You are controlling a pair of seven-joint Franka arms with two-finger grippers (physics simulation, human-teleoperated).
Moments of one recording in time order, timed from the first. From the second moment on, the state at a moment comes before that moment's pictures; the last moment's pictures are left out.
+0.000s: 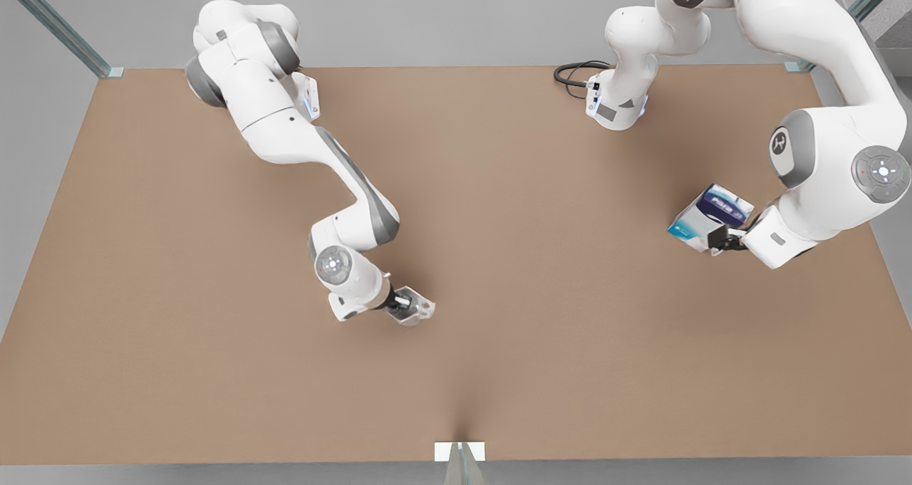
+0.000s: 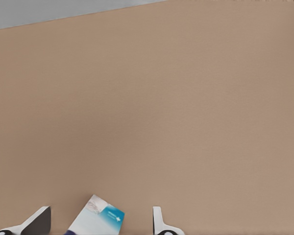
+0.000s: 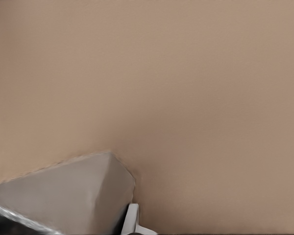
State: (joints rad) left arm -0.11 0.26 0.12 -1.42 0.02 1.64 0.15; right arm 0.38 0.80 0.17 -1.35 0.11 2.25 0.71
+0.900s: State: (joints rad) left arm -0.10 0.01 0.17 -1.93 -0.05 1.90 -0.40; right arm 0.53 1.00 0.16 -1.05 0.10 2.25 0.96
